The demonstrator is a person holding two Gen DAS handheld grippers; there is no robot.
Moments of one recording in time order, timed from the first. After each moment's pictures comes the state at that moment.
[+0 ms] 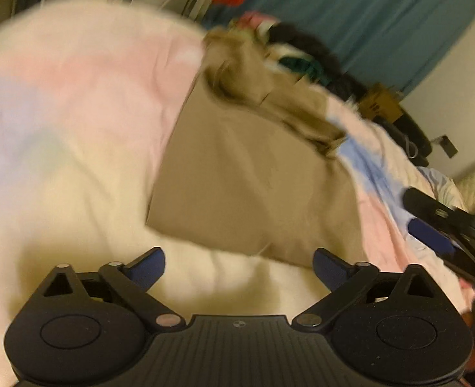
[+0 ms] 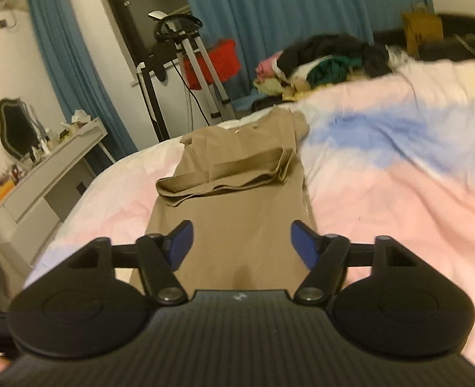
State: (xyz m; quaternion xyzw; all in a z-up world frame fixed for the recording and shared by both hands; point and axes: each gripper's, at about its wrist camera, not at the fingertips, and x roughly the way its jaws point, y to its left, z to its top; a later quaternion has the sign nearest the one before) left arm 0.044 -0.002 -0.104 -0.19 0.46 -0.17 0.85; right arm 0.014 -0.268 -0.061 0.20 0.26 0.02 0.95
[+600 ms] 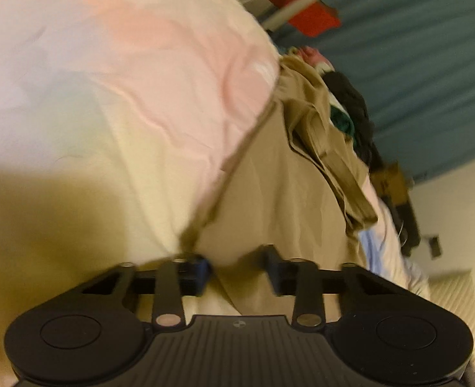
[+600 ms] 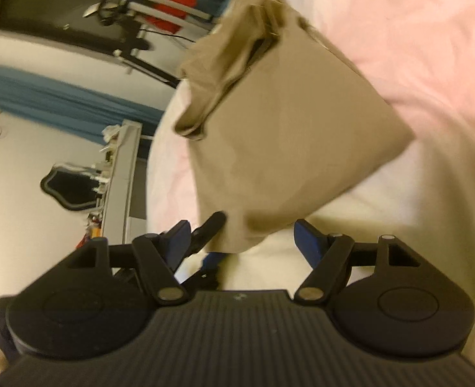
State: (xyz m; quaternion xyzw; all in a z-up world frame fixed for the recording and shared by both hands) left arm 0.084 0.037 -0.142 -0.38 0.44 -0.11 0.81; right arm 0.040 -0.278 -0.142 0.51 0.39 0.09 0.76
